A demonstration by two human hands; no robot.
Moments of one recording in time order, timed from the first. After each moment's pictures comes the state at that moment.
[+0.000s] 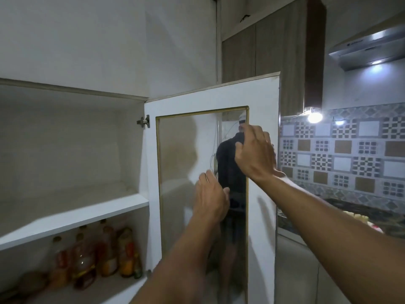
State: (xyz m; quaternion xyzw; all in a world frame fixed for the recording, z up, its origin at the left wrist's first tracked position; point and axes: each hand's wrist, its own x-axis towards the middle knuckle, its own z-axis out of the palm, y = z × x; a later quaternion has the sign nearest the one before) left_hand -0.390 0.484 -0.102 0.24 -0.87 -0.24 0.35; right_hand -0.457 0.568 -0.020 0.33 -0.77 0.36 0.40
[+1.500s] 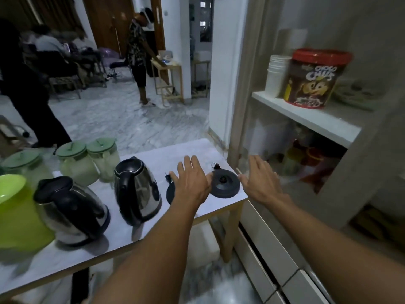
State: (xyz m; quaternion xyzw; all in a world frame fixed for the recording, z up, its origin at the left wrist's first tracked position) left_hand 0.190 0.195 -0.360 0.94 -0.27 0.00 0.20; right_hand 0.082 0.049 -0.347 0.93 -0.32 0.10 -0.13
